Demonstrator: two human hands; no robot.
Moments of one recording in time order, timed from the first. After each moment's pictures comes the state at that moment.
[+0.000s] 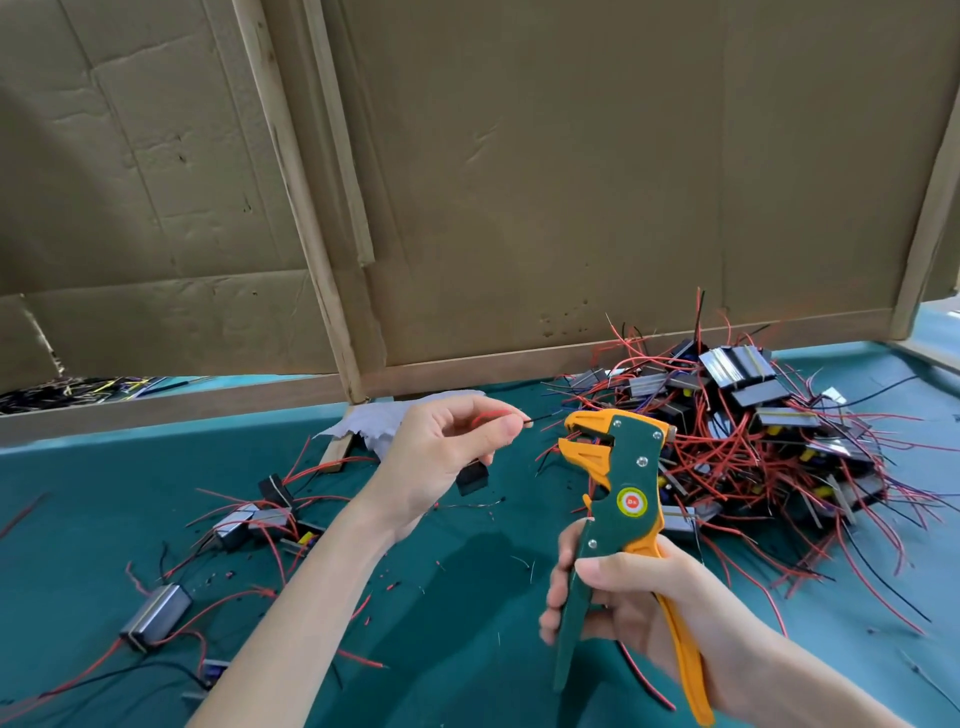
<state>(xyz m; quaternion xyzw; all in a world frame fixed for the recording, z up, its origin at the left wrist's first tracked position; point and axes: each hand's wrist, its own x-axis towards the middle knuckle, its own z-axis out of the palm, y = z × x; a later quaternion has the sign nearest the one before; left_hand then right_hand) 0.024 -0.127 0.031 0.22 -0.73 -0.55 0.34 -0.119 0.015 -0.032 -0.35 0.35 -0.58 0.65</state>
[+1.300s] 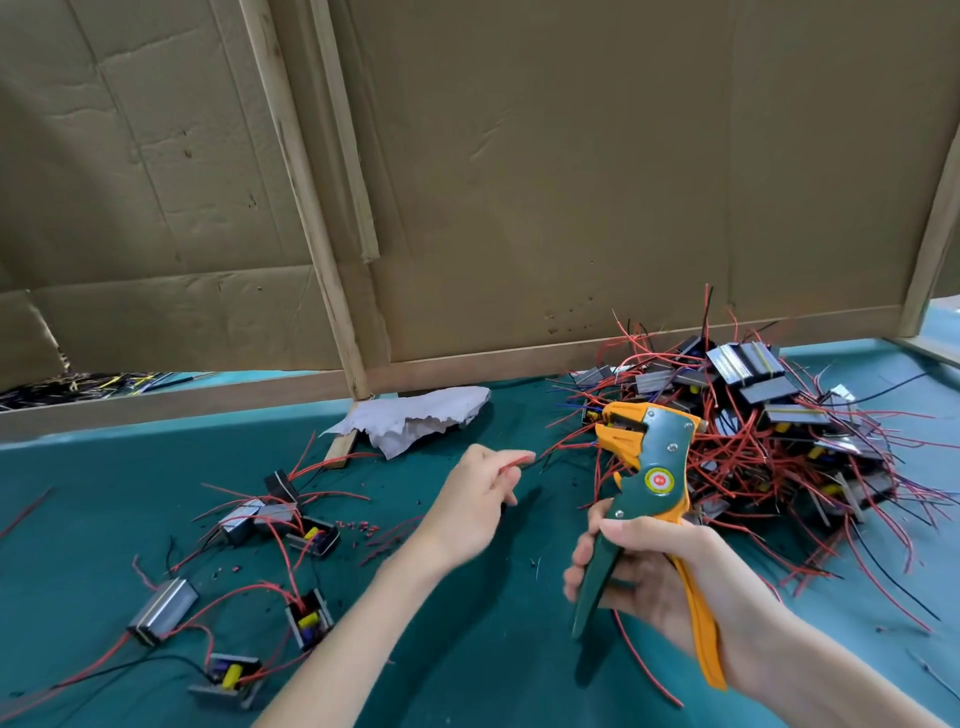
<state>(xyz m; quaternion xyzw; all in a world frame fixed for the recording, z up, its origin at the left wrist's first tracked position) 0.005 -0.138 -0.035 0.33 -0.84 -0.36 0.24 -0.129 0.008 -0.035 -0.26 0.40 -0.63 0.61</state>
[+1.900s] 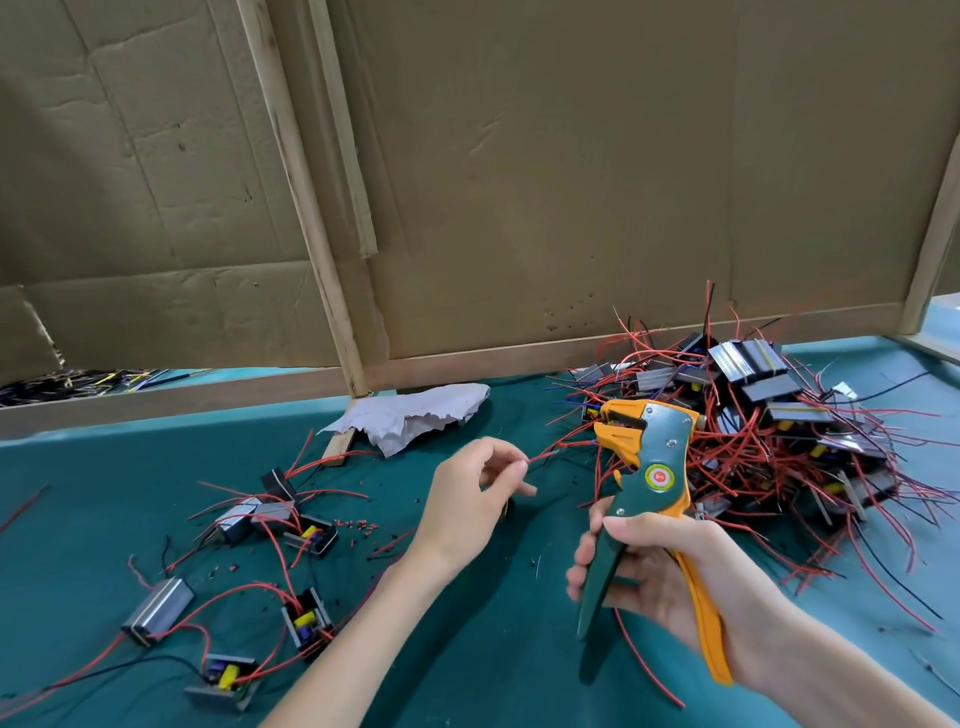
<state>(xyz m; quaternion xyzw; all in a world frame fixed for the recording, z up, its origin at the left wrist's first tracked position) 0.005 -0.134 -0.043 0.30 -0.77 -0.42 0.37 -0.134 0.007 -0.035 -0.26 0.40 -0.62 0.62</state>
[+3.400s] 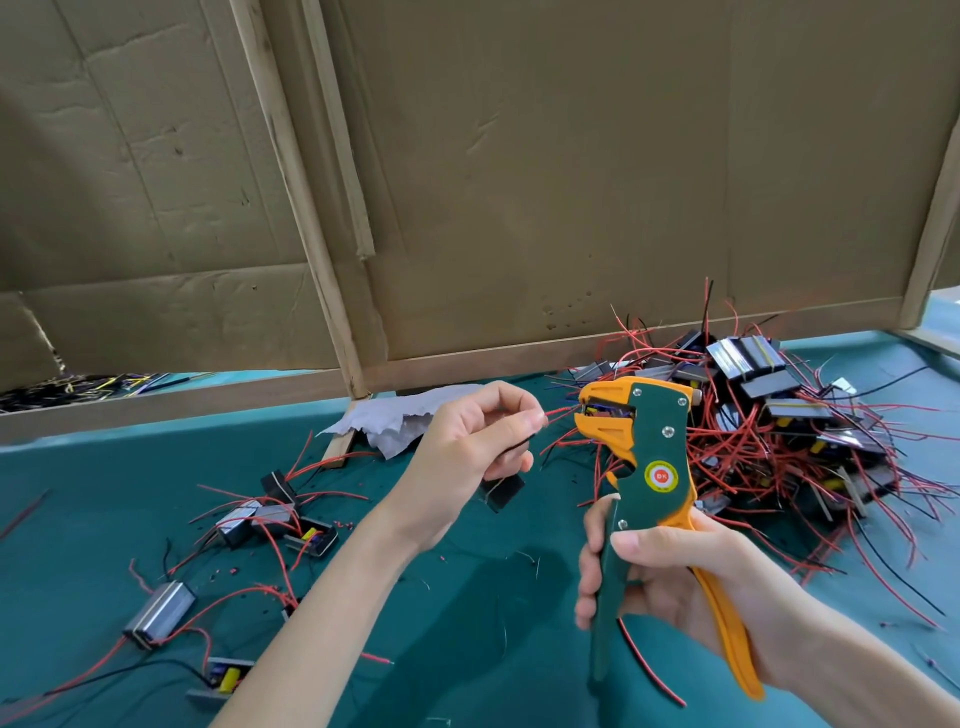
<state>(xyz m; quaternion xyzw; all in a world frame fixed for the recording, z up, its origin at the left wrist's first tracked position) 0.014 -0.112 0.028 0.17 -0.71 -0.61 0.32 -0.135 0.019 -0.015 -0.40 0.36 -0.57 0.62</state>
